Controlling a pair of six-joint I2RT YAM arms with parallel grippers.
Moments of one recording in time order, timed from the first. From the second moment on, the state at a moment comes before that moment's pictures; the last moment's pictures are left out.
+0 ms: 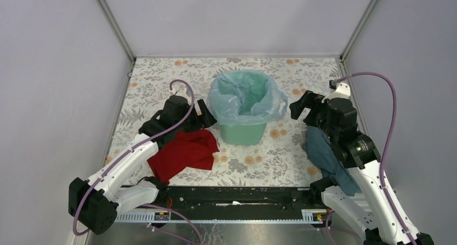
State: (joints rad) left arm -0.52 1.03 0.84 -0.46 0.08 -0.73; right arm 0.36 0.76 1.00 -0.66 0.15 0.51
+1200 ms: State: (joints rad) left arm -0.55 1.27 0.66 -0.18 0.15 -0.78; right arm 0.36 1.14 0.57 -0.08 -0.09 0.70
